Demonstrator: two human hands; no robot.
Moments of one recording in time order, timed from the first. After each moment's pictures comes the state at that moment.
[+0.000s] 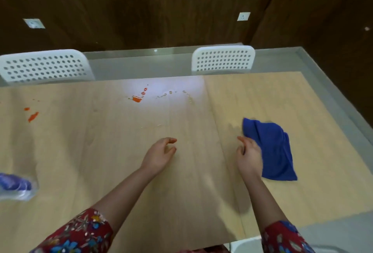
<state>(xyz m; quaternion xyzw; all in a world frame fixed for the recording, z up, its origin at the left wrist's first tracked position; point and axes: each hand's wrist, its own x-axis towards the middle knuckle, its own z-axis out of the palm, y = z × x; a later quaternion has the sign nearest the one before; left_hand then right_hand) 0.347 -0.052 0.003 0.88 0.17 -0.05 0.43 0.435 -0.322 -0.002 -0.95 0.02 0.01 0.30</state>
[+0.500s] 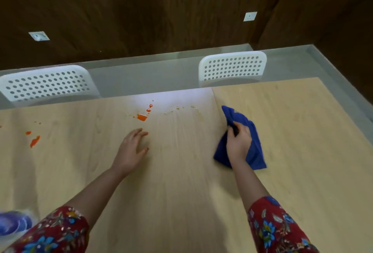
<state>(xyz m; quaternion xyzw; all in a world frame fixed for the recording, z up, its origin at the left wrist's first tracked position) 0.387 0.086 -0.014 0.94 0.17 -0.01 0.30 0.527 -0.210 -0.004 -0.88 0.09 -0.05 0.46</state>
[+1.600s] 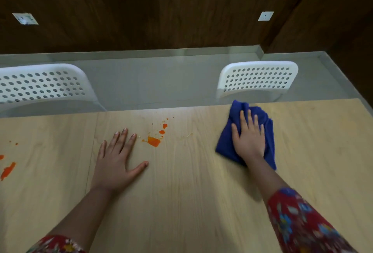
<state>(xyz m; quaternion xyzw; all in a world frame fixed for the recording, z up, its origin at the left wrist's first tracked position) 0.421 0.185 -0.058 0.98 0.17 0.00 0.12 0.646 -0.140 -0.055 -0.99 -0.08 0.05 0.08</state>
